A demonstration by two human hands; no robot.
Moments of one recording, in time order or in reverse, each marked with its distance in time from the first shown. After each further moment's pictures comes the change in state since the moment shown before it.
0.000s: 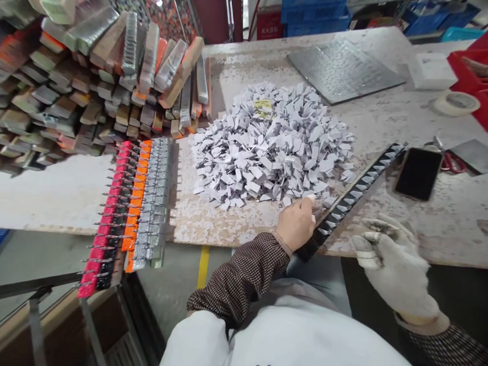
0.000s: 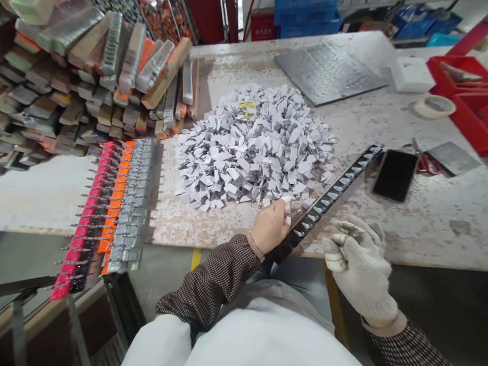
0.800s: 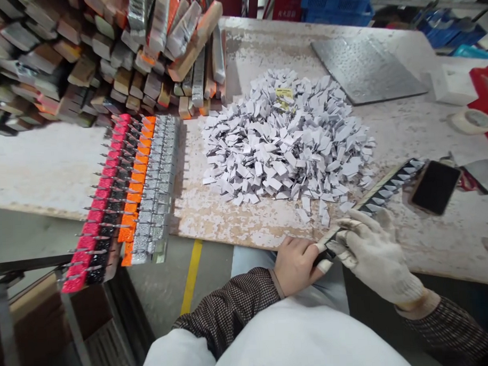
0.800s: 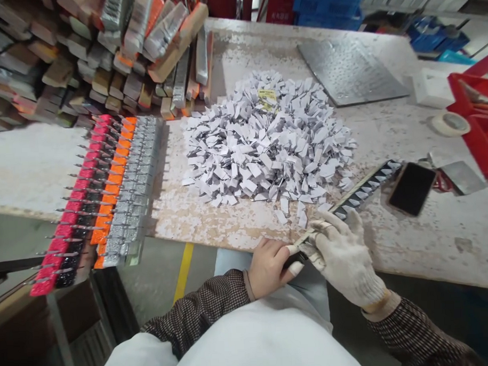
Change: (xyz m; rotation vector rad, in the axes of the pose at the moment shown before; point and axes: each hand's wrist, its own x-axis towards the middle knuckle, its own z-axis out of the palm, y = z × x) left_hand -0.100 -0.023 0.062 -0.219 0.285 0.207; right_hand 0.041 -0.035 0.017 -0.133 -0.364 -0.385
